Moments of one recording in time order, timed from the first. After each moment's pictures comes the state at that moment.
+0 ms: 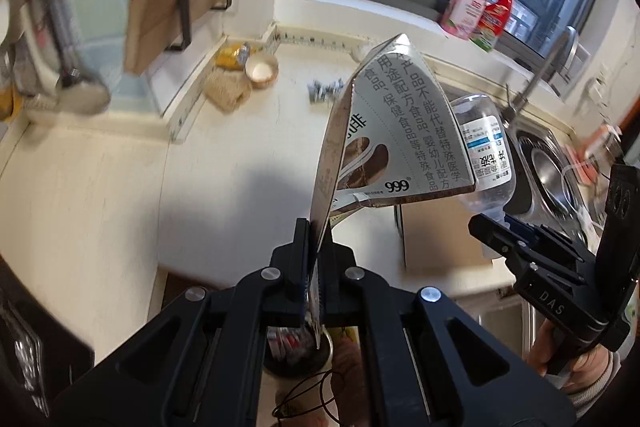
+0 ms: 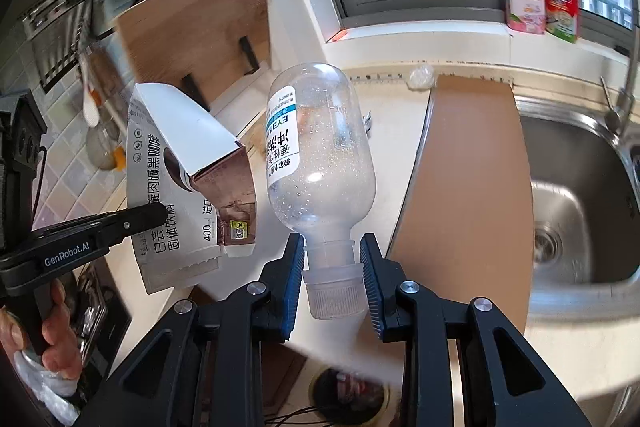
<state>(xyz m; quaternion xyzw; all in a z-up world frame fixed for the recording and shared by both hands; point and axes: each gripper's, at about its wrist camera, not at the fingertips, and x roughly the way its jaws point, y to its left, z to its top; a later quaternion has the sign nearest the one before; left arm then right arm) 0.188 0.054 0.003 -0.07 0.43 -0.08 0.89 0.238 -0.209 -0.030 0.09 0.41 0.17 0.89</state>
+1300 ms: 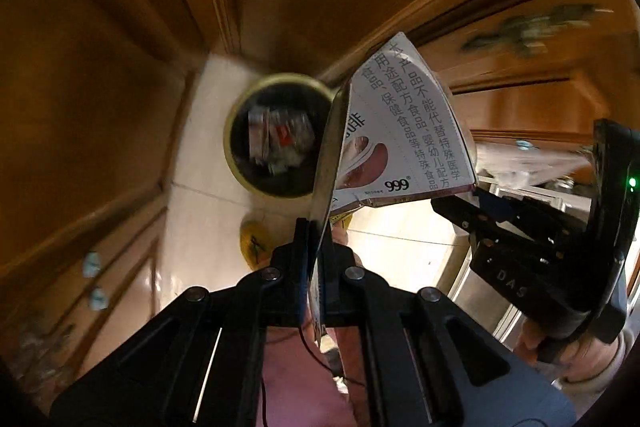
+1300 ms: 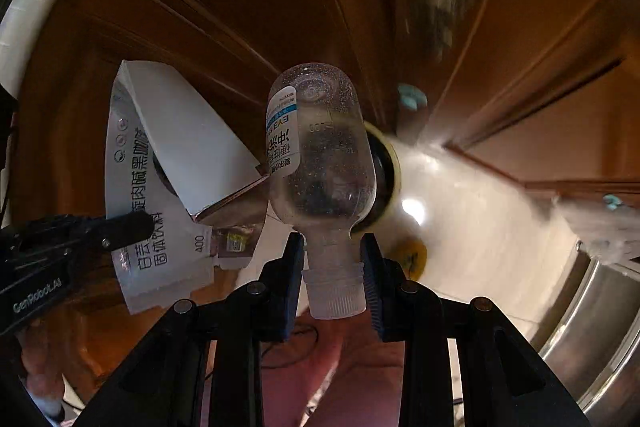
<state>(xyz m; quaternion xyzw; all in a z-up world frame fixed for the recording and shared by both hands) 0.050 0.054 -0.410 -0.16 0.73 -0.06 0.67 0.041 -0.141 -0.414 0.01 0.72 0.15 0.68</state>
